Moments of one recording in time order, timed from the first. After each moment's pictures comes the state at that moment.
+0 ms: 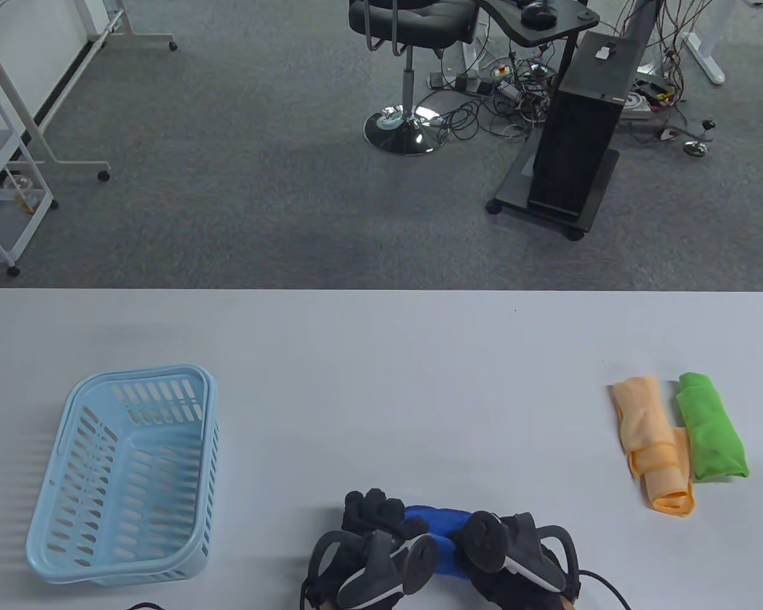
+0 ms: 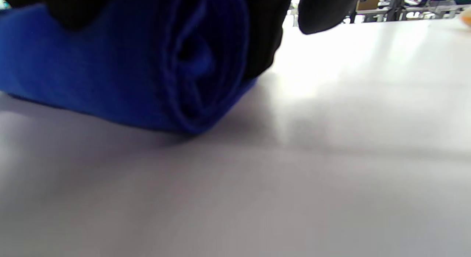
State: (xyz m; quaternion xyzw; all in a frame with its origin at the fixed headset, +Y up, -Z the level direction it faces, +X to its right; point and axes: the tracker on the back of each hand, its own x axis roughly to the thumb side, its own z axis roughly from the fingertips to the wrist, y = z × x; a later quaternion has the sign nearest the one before) left_hand -0.025 -0.753 -0.215 -0.07 -0.19 -0.01 0.98; right_hand 0.148 -0.769 -0.231 0.10 0.11 0.99 0.05
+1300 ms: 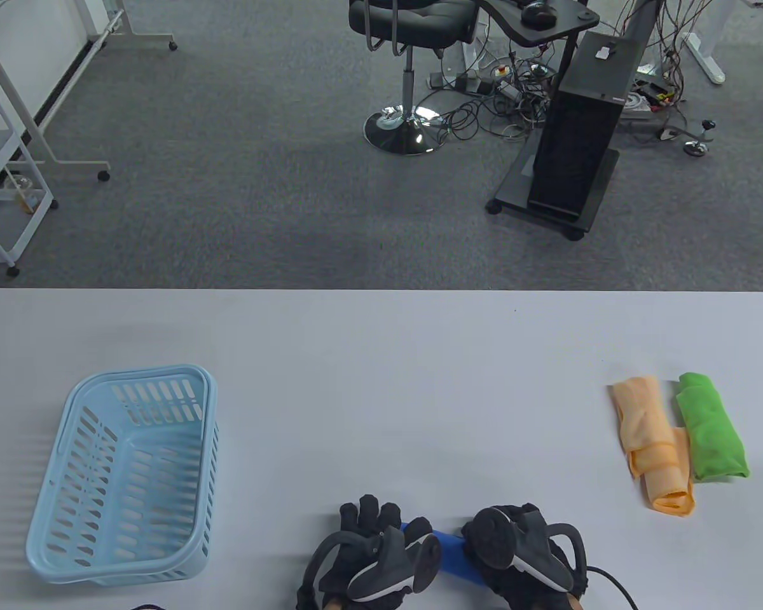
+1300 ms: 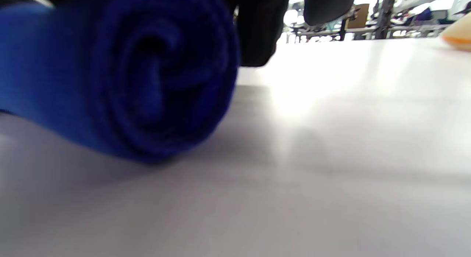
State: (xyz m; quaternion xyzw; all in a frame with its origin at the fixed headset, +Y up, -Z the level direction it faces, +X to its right) left_hand -0.024 -0.770 -0.218 -0.14 -0.17 -0.08 0.97; right_hand 0.157 -0.762 -0.231 0.11 0.07 0.99 0.07
